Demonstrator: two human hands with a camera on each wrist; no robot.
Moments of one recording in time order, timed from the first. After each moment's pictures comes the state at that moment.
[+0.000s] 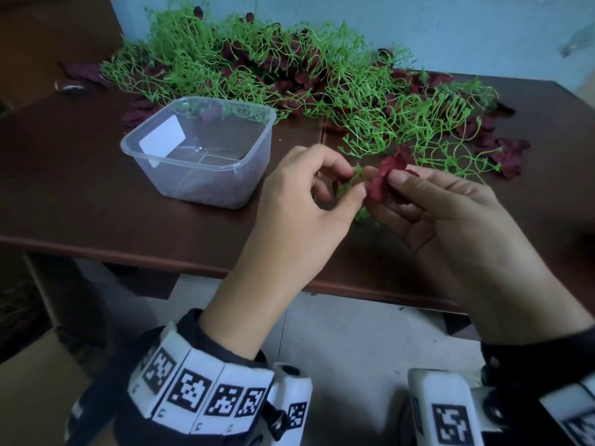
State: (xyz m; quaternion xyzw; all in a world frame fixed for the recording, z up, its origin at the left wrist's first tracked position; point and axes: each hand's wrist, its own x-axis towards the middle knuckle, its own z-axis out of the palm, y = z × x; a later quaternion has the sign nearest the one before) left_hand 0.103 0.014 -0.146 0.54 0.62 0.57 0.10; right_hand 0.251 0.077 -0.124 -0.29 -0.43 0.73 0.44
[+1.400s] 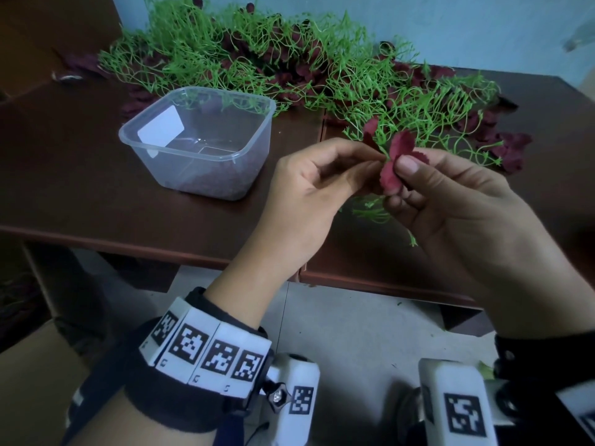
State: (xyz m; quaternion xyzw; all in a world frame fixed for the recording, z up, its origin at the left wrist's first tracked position) left_hand 0.107 0.030 -0.153 0.52 0.40 0.69 0.31; right_hand 0.259 0.078 -0.122 -0.20 -0.51 0.72 0.43
